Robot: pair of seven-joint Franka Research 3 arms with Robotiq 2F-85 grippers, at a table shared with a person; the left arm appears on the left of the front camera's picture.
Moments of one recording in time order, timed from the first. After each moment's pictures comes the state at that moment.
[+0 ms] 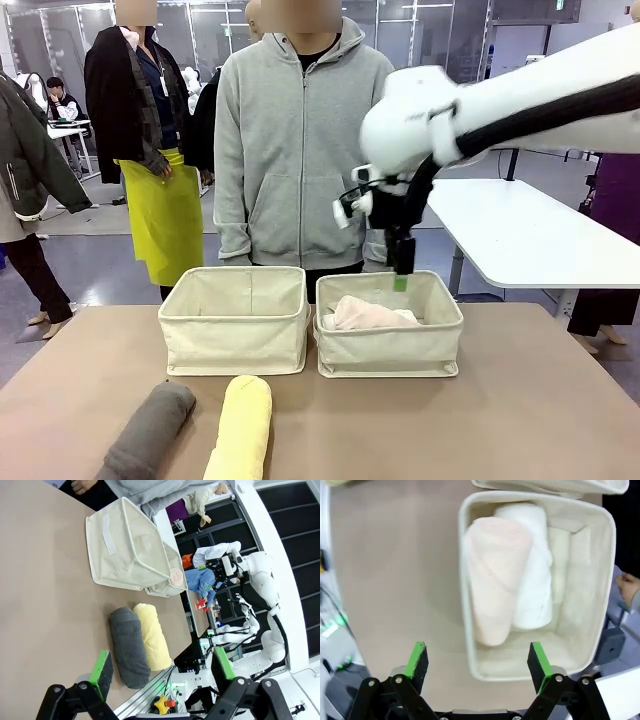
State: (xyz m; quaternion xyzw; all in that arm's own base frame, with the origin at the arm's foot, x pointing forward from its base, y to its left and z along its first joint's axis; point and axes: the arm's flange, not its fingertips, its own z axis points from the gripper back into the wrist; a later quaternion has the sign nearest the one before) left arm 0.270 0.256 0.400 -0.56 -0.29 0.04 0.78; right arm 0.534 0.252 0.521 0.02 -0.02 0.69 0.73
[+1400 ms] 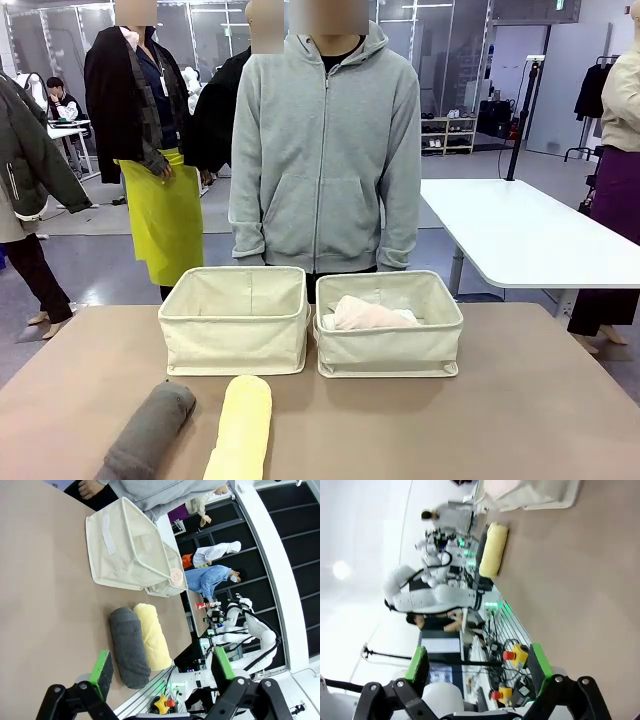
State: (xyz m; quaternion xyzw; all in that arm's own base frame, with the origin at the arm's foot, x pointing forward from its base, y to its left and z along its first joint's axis) left arm 0.270 0.256 0.400 -0.56 -0.29 0.04 0.78; right arm 0.339 -0.244 0.341 0.66 -0.06 0.06 0.75
